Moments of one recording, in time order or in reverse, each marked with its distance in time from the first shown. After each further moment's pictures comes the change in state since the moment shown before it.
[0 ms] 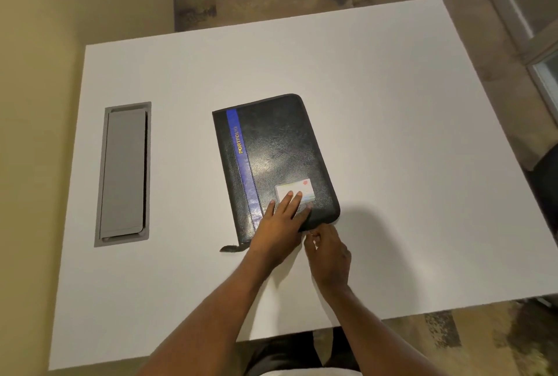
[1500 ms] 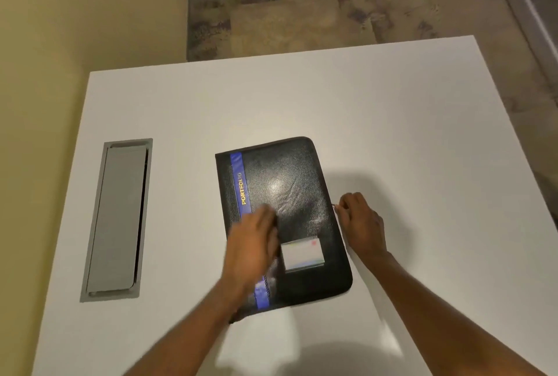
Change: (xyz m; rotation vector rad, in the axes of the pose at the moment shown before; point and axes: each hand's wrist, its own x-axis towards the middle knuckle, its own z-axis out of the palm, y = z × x) left_hand 0.051 -0.078 -0.085 -0.181 0.376 -0.189; right_hand 0.227 -0.034 -0.043 -0.207 -0.117 -0.250
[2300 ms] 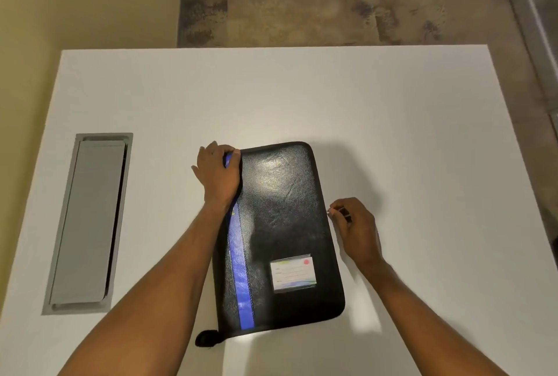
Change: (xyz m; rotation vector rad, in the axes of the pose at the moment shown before) left_hand 0.159 -0.074 -0.001 -0.436 0.278 -0.660; right_hand 0.034 0.005 0.004 0.353 0.026 -0.027
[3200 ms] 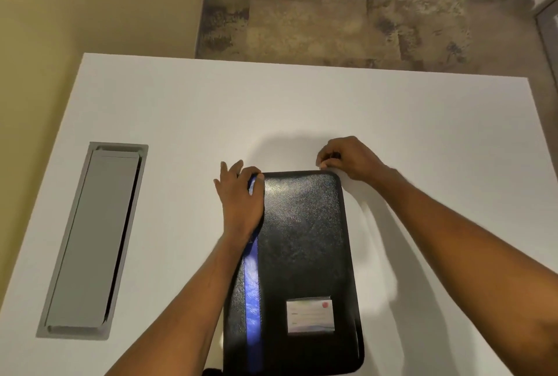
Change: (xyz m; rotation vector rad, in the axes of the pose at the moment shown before) left_hand 0.002 -0.007 0.009 -0.102 -0.066 0.011; right_hand 0.236 -0.065 0.019 -0.204 -0.583 -0.317
